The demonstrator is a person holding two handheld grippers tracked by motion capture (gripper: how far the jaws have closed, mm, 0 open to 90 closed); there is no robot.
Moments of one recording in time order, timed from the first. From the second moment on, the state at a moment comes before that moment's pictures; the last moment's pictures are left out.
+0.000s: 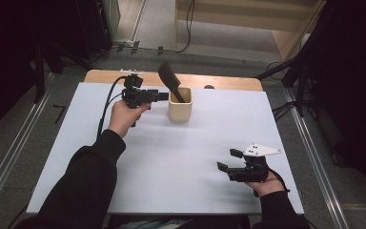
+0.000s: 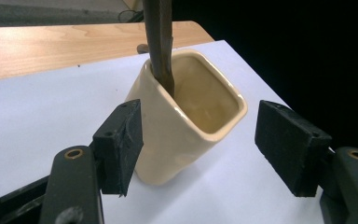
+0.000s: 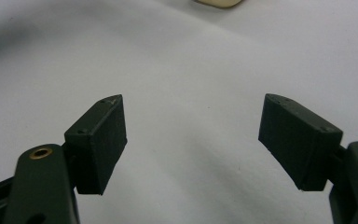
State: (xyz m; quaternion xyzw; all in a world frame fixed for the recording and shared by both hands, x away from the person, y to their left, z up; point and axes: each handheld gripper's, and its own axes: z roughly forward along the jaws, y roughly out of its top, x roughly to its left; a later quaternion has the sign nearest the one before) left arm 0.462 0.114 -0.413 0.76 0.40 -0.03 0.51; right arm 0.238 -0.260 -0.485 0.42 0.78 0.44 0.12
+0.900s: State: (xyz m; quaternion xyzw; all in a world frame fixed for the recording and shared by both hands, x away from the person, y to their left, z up) left arm 0.429 0.119 -0.419 0.78 0.38 -0.04 0.49; right arm 0.239 -0.260 -0.485 0.43 0.78 0.44 0.12
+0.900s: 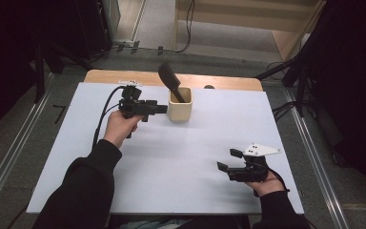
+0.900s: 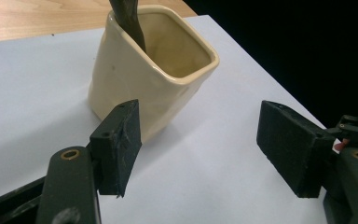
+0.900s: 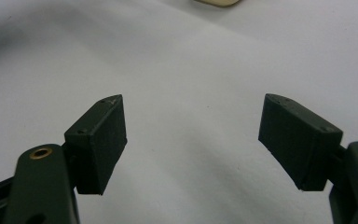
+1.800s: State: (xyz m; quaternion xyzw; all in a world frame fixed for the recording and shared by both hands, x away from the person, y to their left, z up) left arm 0.389 0.135 -0.428 0.79 0.37 -0.04 0.48; right arm 0.240 -0.262 -0.487 0.43 0.78 0.44 0.12
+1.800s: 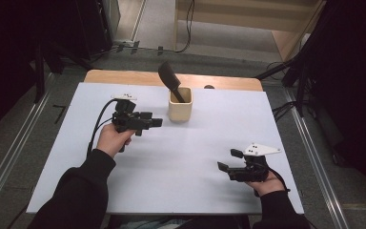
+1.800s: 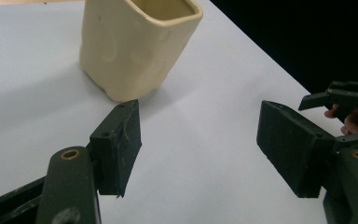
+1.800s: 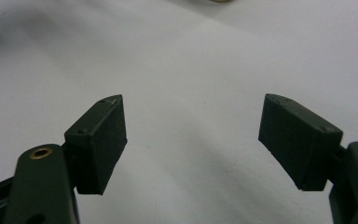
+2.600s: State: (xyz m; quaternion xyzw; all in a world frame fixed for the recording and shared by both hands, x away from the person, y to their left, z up) left arm 0.352 0.152 -0.438 0.80 0.36 -0.04 0.48; right arm 0.240 -0.261 -0.488 0.43 0.78 0.43 0.12
